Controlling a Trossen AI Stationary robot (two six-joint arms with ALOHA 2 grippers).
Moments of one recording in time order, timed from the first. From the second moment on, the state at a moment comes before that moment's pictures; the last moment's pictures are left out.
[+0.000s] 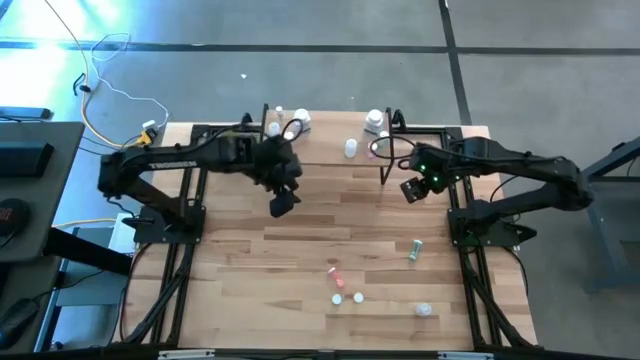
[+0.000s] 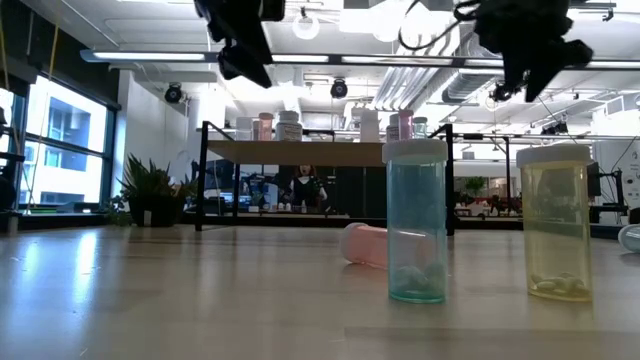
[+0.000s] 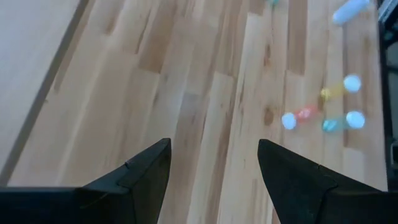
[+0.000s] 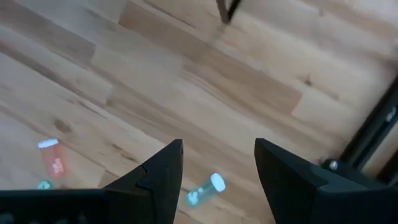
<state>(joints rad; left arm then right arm) 0.29 1.43 1.30 -0.81 0.16 -0.12 -0.20 1.10 1.16 -1.33 0.04 0.89</state>
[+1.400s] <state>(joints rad) -0.23 1.32 1.03 -0.58 -0.36 -0.59 0.25 1.05 0.63 -0.93 -0.02 1.65</state>
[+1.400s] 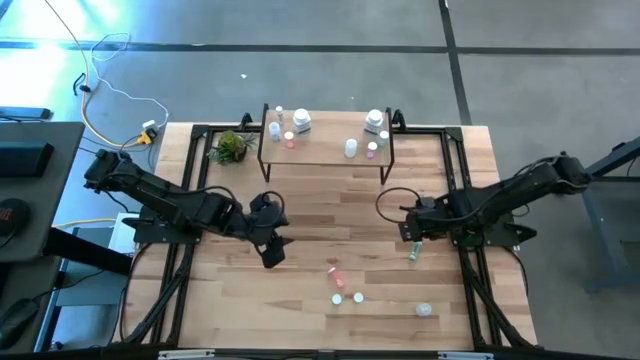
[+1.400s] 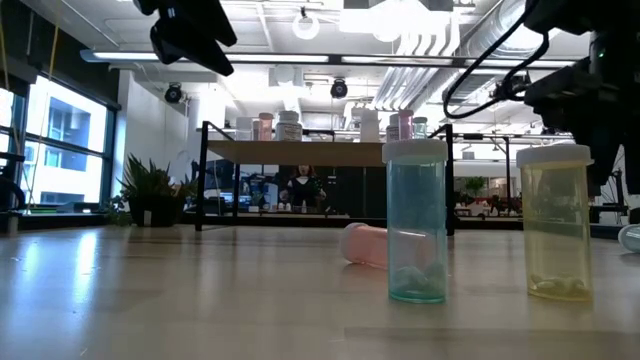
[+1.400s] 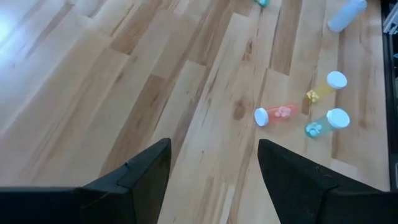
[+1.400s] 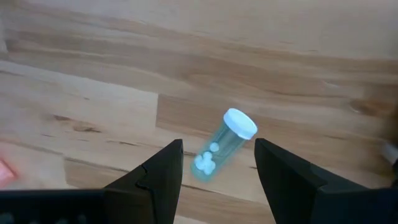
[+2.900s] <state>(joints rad) -0.23 1.32 1.03 -0.58 -0.37 -0.58 0.37 1.31 0.57 -0.77 0.03 1.96</state>
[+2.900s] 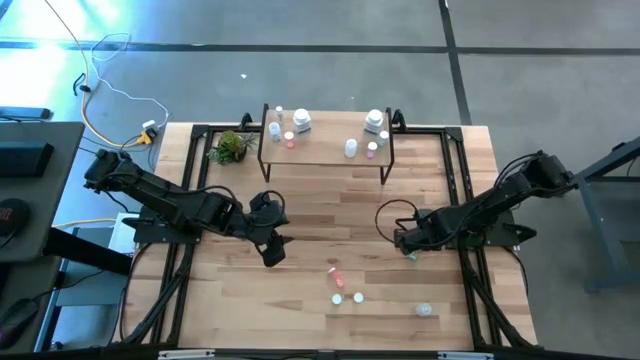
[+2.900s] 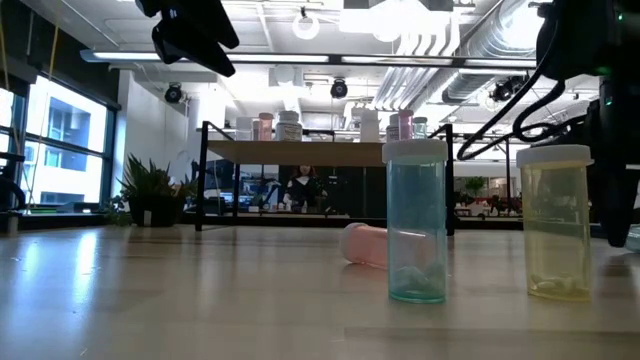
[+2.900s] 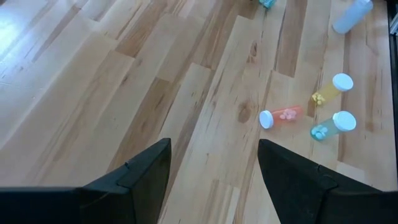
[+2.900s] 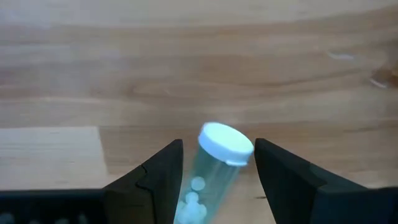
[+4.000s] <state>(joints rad) -0.21 1.32 1.03 -0.61 -0.36 -0.57 0.37 1.35 0.66 -0.73 0.12 1.75</state>
